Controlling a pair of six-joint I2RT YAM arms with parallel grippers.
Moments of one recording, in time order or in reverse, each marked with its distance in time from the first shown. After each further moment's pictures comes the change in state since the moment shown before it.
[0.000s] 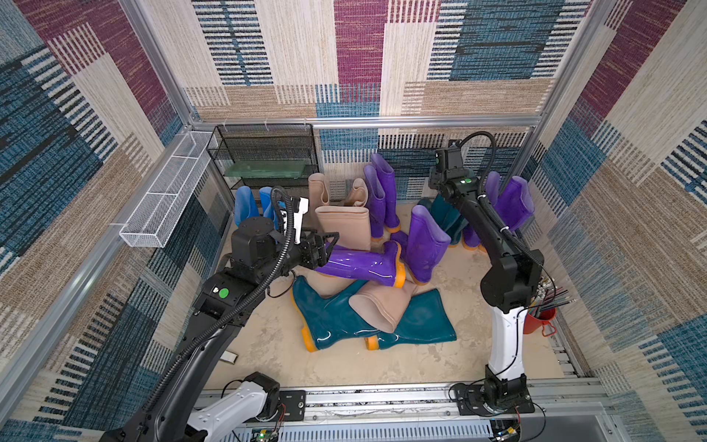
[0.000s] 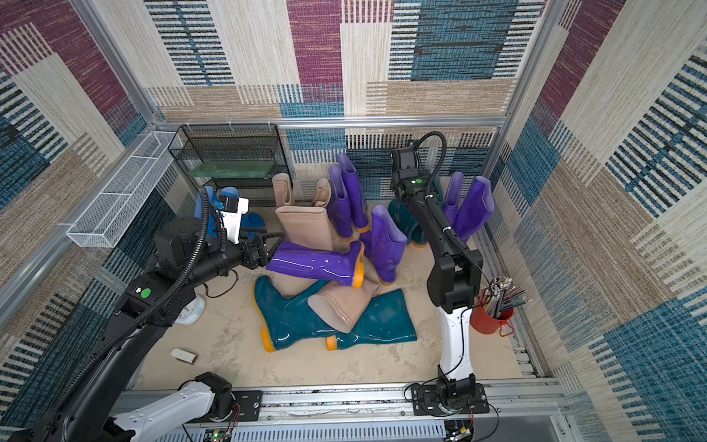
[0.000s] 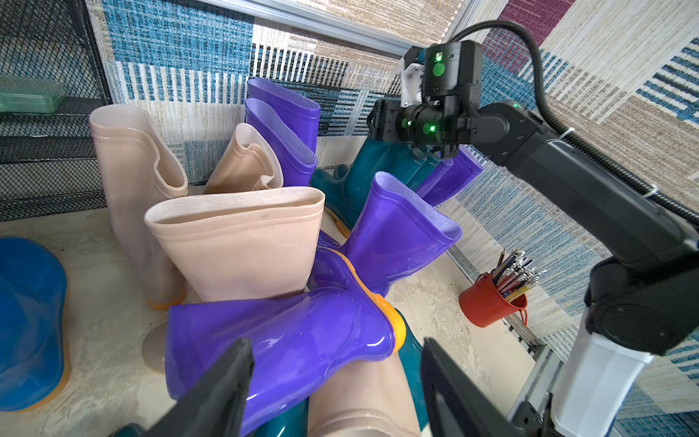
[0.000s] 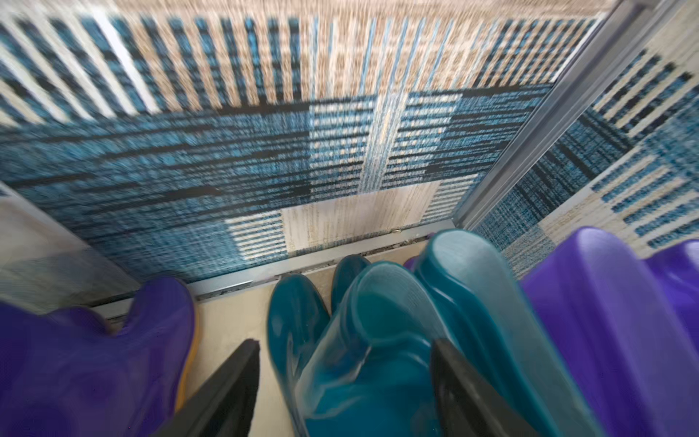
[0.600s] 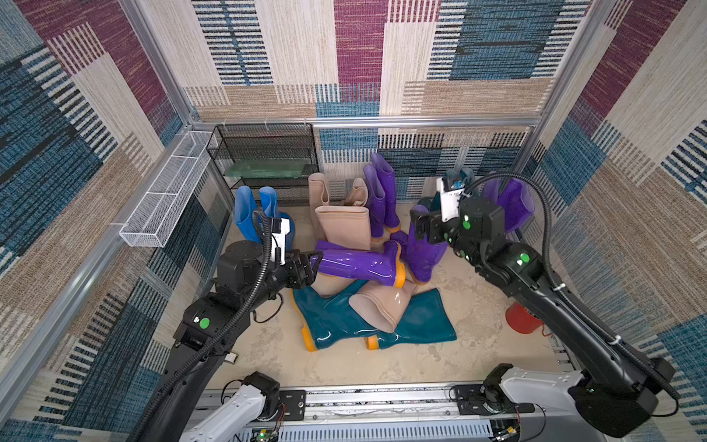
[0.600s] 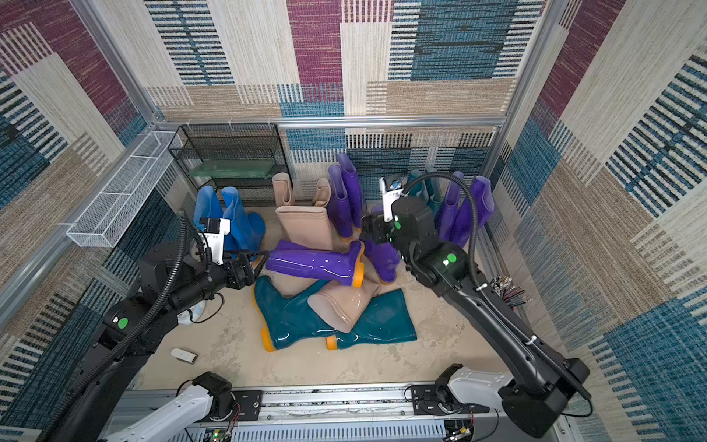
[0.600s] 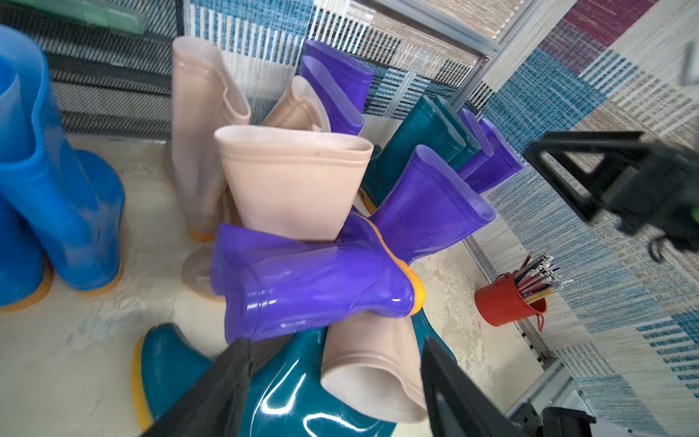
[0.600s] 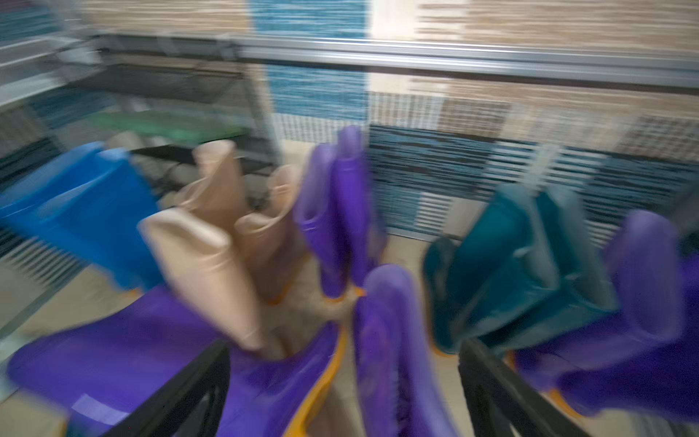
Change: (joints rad) left arm 0.000 -0.181 -0.110 -0.169 -0.137 -0.122; right arm 0.473 -0.906 -0.813 0.112 -0.222 -0.073
